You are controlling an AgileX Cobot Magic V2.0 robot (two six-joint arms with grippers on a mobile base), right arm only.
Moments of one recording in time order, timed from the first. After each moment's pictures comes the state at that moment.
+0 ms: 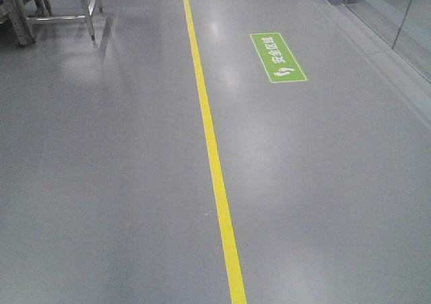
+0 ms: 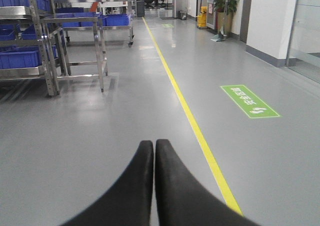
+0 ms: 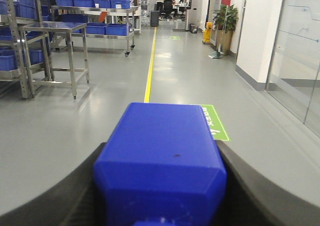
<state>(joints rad) 0.01 0.09 -0.32 0.19 0.38 -0.24</state>
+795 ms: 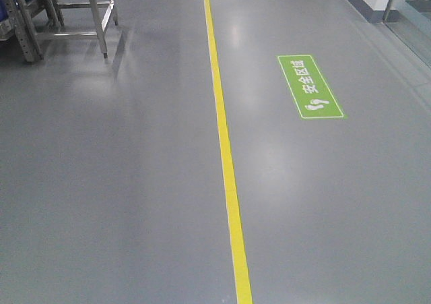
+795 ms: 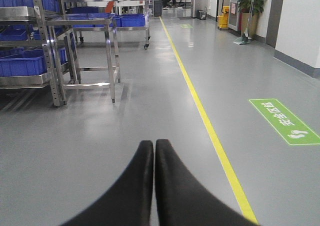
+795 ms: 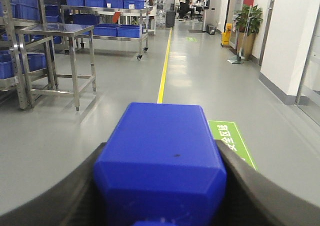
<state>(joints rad) 0.01 0.09 -0.32 0.19 0.38 -0.24</state>
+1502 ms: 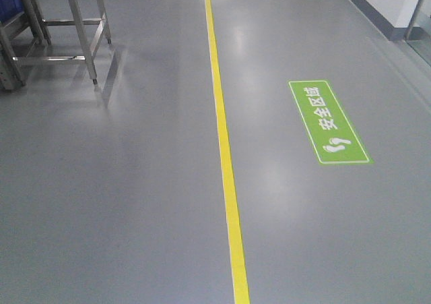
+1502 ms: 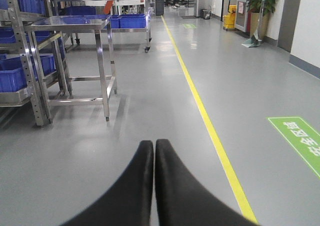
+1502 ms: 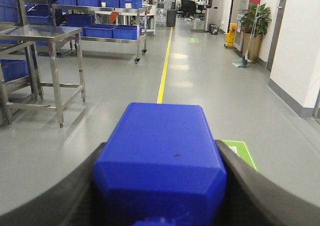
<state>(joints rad) 0.01 0.09 -0.32 0.19 0.38 -0.24</state>
